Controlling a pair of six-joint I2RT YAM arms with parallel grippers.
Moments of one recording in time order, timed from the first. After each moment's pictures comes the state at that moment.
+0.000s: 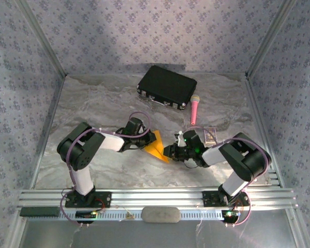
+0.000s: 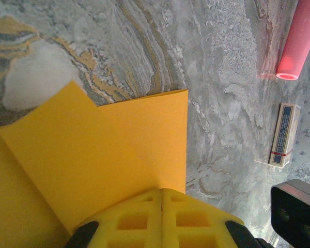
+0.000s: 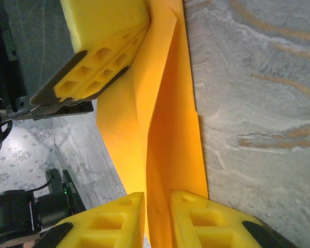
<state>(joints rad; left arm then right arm) -0.67 1.81 0.71 0.37 0.36 -1.10 0.63 1.62 0.37 0.58 -0.59 0.97</state>
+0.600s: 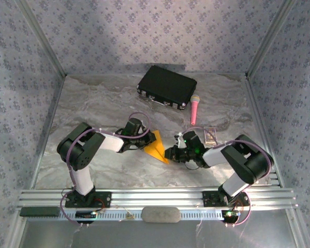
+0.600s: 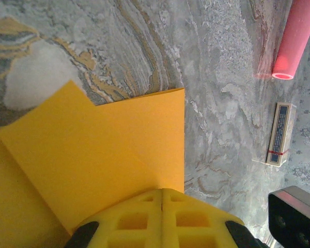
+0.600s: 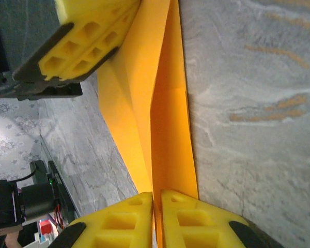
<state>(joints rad) -0.66 1.81 0.70 0.41 0.37 -1.10 0.64 1.58 0.36 0.50 -0.58 0.91</state>
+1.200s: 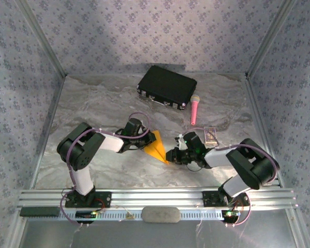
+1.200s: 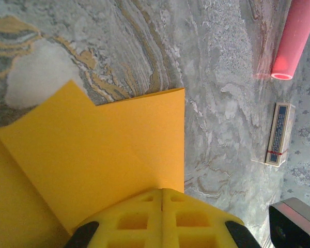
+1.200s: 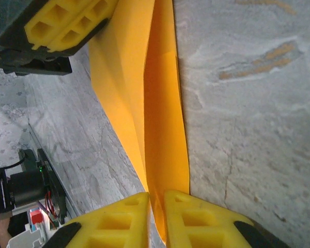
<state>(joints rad) -0.66 1.81 0.69 0.42 0.37 -1.11 0.64 1.50 0.35 0.37 -0.59 0.85</state>
